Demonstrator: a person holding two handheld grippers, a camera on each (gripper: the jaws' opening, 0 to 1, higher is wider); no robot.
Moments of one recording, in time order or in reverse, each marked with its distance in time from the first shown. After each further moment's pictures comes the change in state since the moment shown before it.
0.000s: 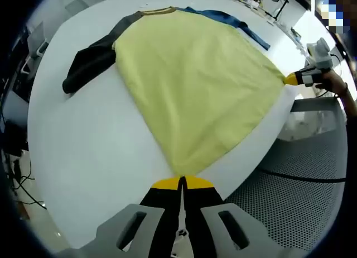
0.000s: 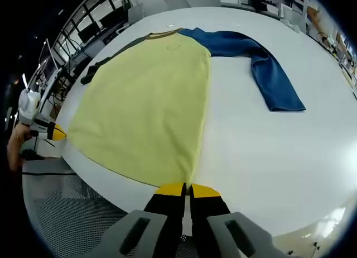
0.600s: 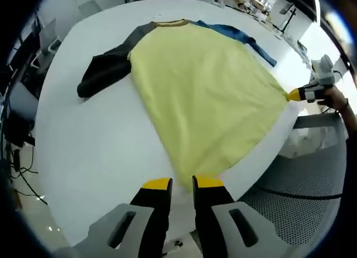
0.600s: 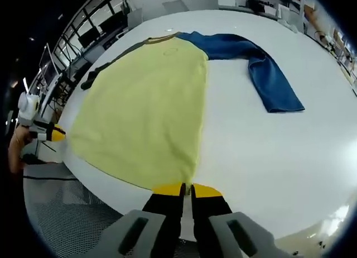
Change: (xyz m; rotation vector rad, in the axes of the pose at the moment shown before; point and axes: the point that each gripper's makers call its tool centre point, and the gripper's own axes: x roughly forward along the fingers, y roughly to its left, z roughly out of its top) left arm -0.017 0.010 0.026 -0.063 -0.139 0.047; right arm -0.006 -0.009 0.015 0.071 -0.097 -0.006
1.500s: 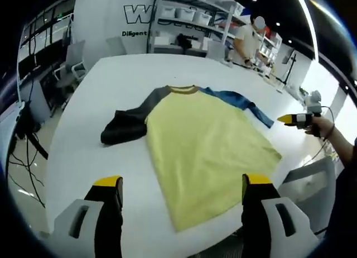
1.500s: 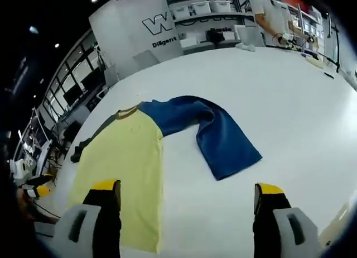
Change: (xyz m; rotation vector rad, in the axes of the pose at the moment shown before) left arm -0.048 -0.008 0.065 -0.132 -0.411 0.033; right arm -0.024 -0.067 0.095 0.197 -0.317 -0.054
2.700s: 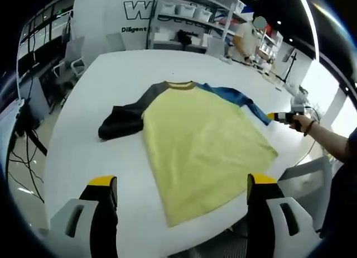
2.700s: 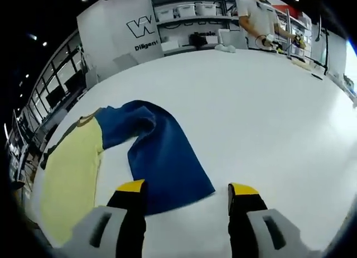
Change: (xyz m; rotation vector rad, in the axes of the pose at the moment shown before) left arm -0.002 -0.006 -0.007 -0.006 0.043 -0.009; right arm 0.050 -0.088 0.014 -0.031 -0.048 -0.146
